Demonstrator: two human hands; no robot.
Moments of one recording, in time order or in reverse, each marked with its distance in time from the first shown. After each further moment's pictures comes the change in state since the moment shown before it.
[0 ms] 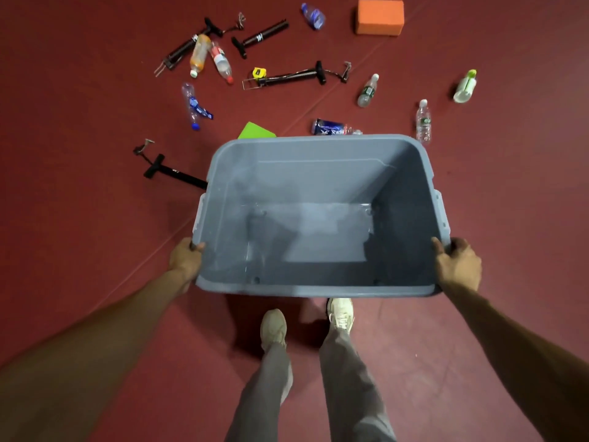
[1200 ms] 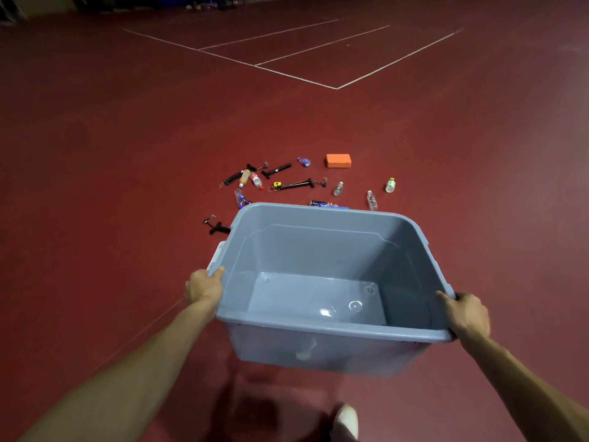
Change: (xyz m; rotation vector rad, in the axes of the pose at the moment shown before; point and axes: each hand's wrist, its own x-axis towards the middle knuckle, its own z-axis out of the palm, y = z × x) left_hand -0.518 -0.339 -0.269 -0.177 0.274 0.262; right_hand -0.589 0.324 -0.220 0.217 0.121 -0.064
